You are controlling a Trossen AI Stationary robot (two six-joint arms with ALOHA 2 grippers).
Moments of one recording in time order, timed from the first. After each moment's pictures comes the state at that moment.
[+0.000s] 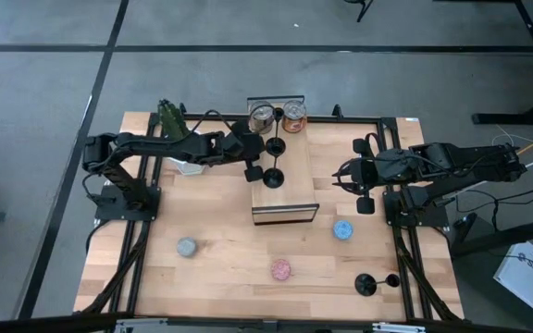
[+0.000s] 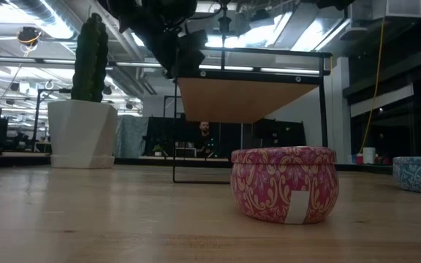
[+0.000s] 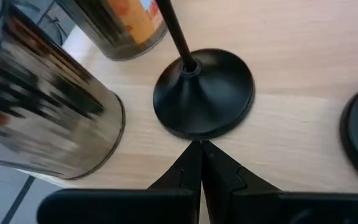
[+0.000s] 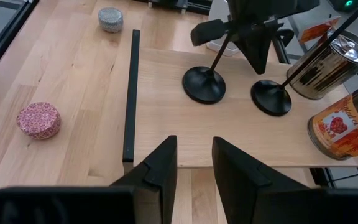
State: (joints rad) left arm 0.25 1.57 1.10 -0.22 -0.32 0.13; right arm 0.20 0.97 1.13 -0.83 0.25 -0.05
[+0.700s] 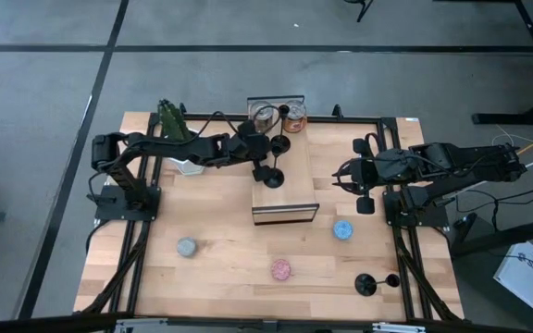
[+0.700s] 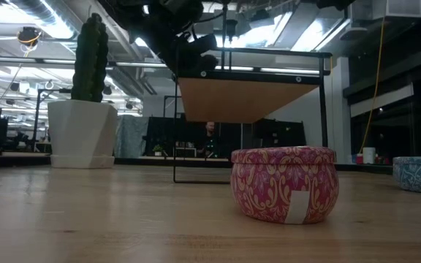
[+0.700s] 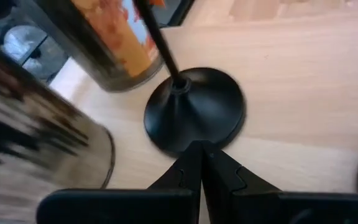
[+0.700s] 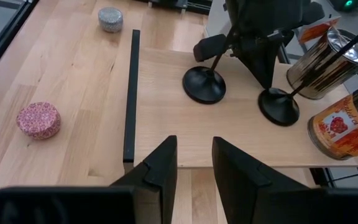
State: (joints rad) left arm 0.25 1.64 1.10 -0.06 -0.32 0.14; right arm 0.20 0.97 1.13 -0.83 0.25 -0.05
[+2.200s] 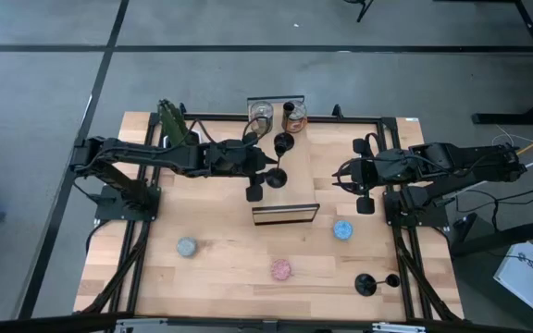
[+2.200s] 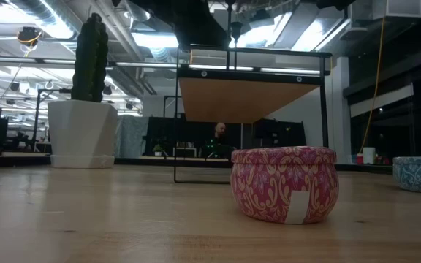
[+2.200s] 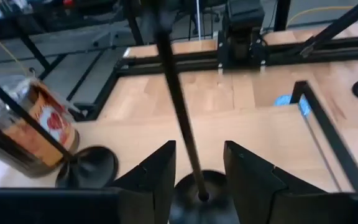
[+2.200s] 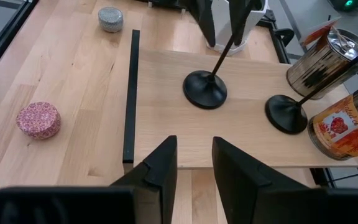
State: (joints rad) left arm 0.08 1.47 1.10 -0.05 -0.16 0.12; right arm 0.20 0.97 1.13 -0.83 0.25 -0.05
